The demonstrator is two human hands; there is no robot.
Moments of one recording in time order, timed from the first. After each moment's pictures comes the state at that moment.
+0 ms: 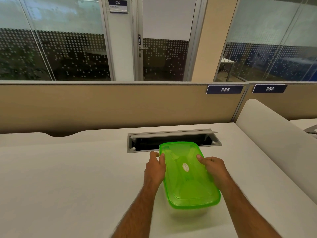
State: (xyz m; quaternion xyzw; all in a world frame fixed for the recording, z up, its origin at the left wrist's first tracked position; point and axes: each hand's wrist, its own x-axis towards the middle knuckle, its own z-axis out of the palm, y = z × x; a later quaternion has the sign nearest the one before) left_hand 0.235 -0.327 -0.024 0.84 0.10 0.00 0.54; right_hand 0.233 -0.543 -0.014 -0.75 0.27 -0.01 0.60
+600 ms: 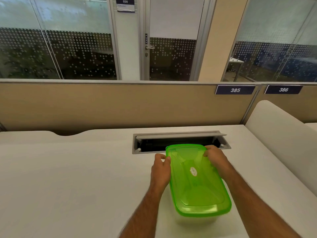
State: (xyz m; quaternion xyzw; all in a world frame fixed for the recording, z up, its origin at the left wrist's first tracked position) left_hand 0.242 -0.325 -0.028 0.77 0.14 -0.01 0.62; right_hand 0.281 -0.529 0.007 -0.86 0.21 0.03 0.47
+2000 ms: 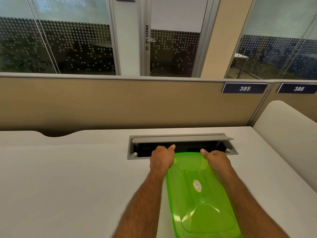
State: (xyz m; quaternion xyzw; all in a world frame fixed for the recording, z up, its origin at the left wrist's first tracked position) left_hand 0.341 -0.338 -0.021 0.87 0.16 -0.09 0.46; right_hand 0.320 -0.532 -0.016 -0.87 0.22 -0.02 0.45
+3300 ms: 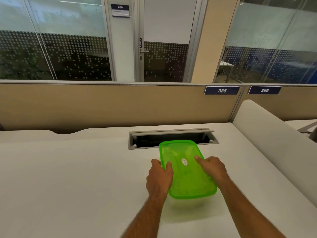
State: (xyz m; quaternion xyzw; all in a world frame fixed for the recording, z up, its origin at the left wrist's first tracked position) left_hand 0.170 -0.341 -0.009 0.86 0.18 0.00 0.48; right_hand 0.210 -0.542 -0.003 -0.91 0.24 0.03 0.34
